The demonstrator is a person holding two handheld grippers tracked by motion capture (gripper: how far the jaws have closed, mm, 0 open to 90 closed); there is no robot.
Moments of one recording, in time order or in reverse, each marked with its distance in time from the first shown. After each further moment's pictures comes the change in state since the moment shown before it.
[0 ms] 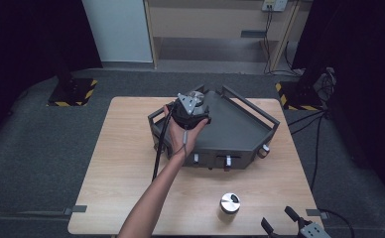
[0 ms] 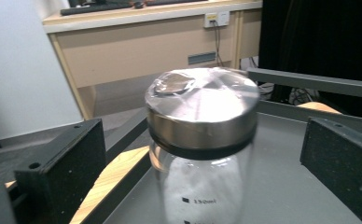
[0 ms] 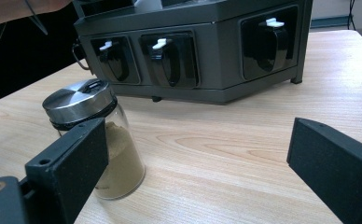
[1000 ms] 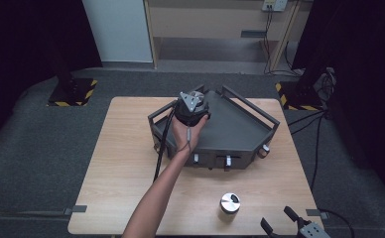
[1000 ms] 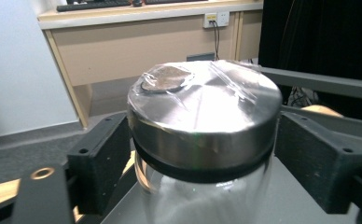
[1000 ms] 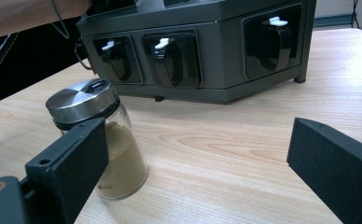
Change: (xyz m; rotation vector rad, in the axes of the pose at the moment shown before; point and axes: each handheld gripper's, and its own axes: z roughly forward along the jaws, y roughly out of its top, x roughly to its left) left arm -0.002 -0.007 0.025 0.006 0.001 -0.013; right arm -0.001 0.000 0.001 0.003 0.010 0.003
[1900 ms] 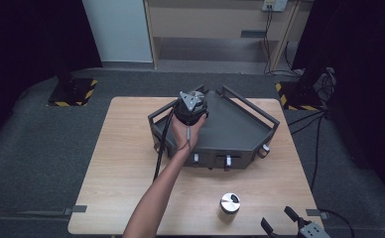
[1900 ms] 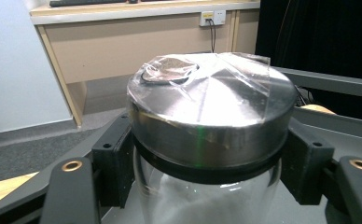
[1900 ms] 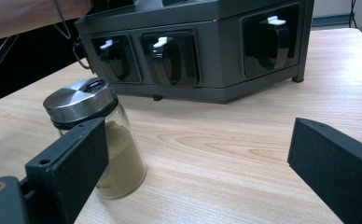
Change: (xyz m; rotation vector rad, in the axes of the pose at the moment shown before) left arm 0.007 -0.003 0.008 0.000 -0.018 -0.028; right arm 0.001 0.000 0.000 0.002 -0.006 0.000
